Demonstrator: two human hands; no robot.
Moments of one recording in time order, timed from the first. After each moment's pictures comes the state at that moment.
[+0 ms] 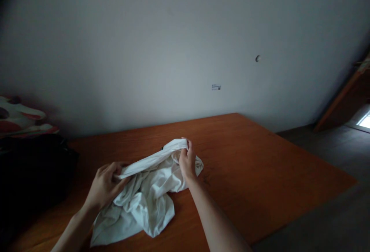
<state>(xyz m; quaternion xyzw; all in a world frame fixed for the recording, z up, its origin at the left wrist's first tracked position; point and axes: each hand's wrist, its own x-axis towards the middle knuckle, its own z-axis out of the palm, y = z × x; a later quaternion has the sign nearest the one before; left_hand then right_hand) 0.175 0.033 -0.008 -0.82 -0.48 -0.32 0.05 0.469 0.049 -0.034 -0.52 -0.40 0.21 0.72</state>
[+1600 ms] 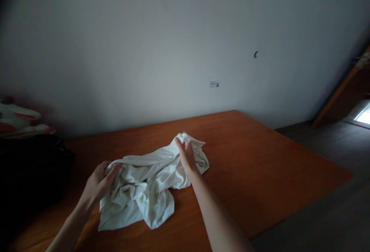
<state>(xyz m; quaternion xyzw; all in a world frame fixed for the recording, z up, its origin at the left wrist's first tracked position) 0.175 0.039 0.005 -0.67 -0.64 -0.35 -0.12 0.478 0.049 -0.028 -0.50 -0.48 0.26 0.67</state>
